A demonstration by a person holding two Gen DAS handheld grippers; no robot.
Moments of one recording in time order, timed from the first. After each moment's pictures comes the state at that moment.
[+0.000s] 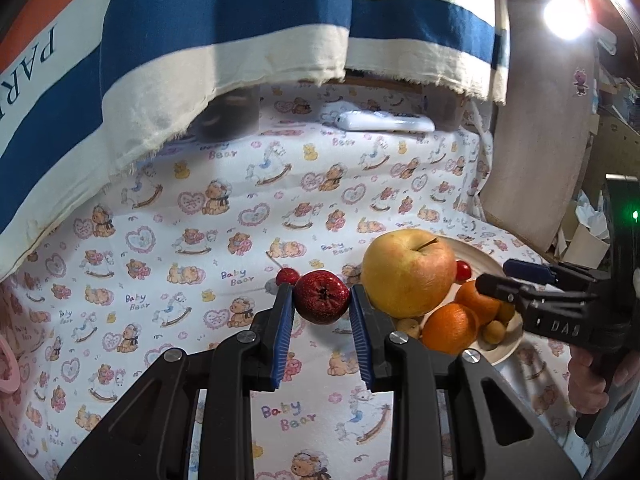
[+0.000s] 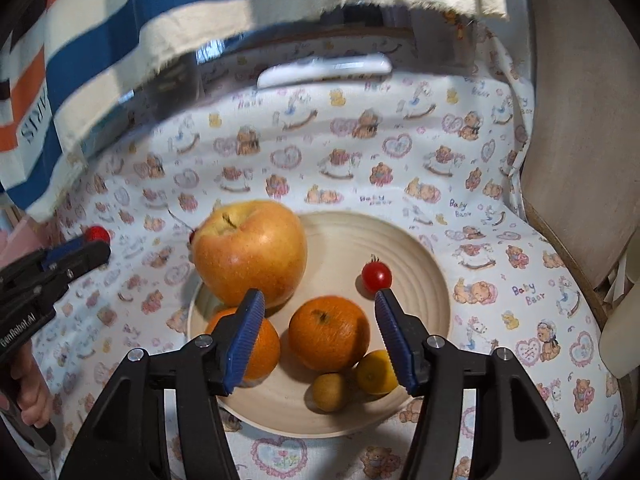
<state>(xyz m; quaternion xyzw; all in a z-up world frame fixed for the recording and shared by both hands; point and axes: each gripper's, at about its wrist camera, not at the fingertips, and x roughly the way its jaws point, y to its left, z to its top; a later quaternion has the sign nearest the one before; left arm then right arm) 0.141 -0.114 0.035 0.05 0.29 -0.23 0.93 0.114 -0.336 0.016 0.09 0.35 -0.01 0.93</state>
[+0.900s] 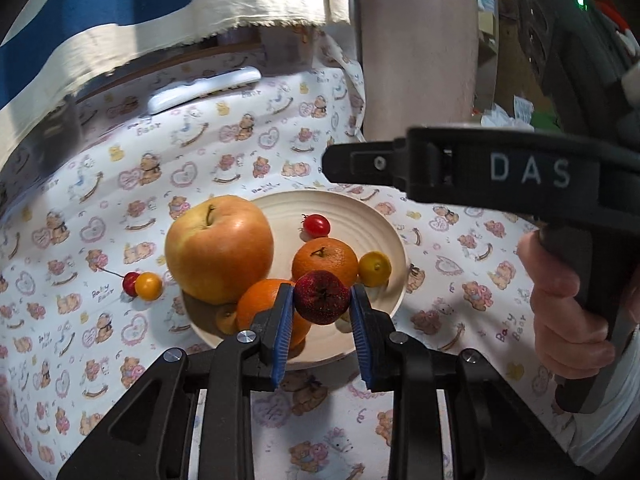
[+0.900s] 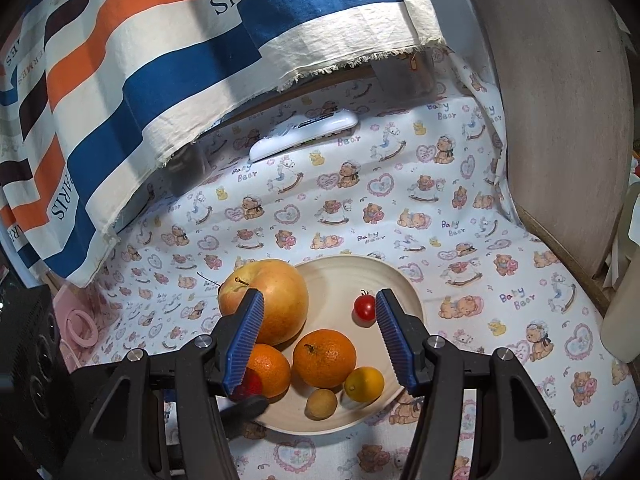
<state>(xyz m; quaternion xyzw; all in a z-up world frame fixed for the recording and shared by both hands) 0.096 -0.235 0.008 0.16 0.32 -0.36 0.86 0.088 -0.374 0.039 0.17 0.30 0.02 0.94</state>
